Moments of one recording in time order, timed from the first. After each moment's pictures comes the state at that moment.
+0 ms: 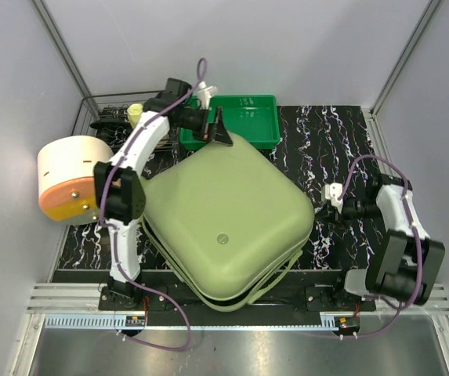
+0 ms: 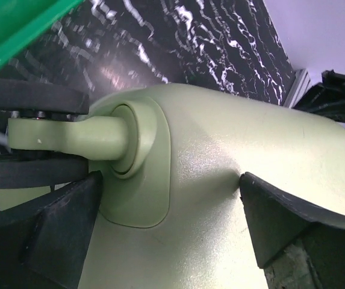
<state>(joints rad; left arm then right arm) -0.28 2.04 1.96 -0.82 0.86 -0.11 -0.30 1.40 0.92 -1.28 -1.05 -1.93</state>
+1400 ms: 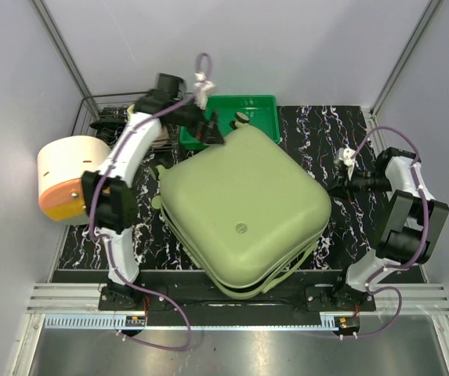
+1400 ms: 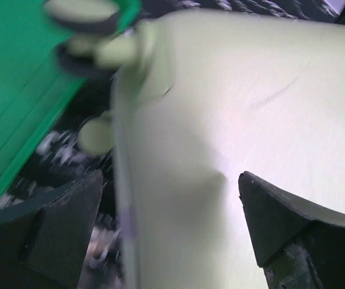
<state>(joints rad) -0.35 2.01 2.02 -0.79 0.81 0.24 -0.36 1.63 1.18 -1.30 -1.08 -1.68</state>
